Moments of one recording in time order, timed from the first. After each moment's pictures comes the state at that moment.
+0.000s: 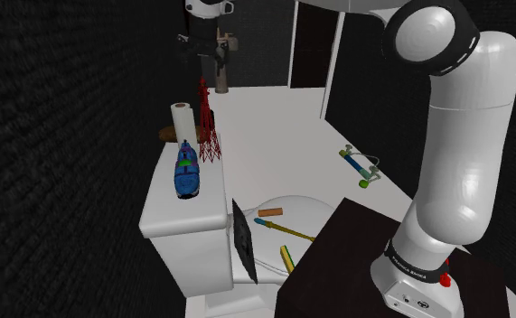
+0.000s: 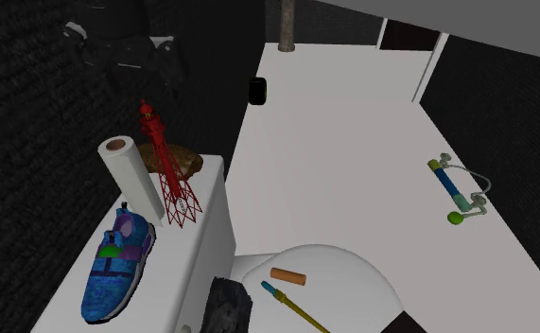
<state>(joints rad) -0.03 0.28 0.23 -1.24 -0.18 1.76 0.90</state>
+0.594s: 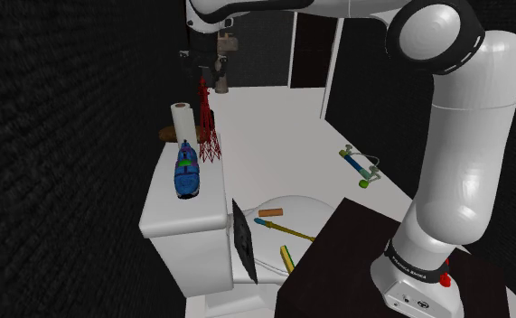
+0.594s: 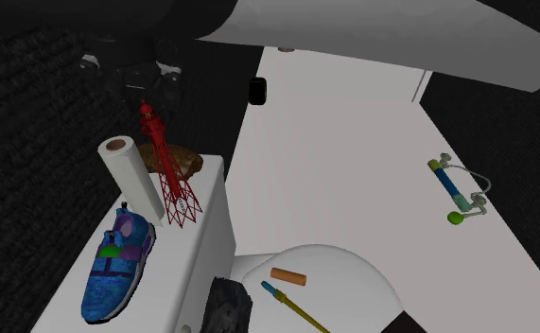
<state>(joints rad) -0.03 0.26 0.23 -1.35 -0.18 1.86 0.91</state>
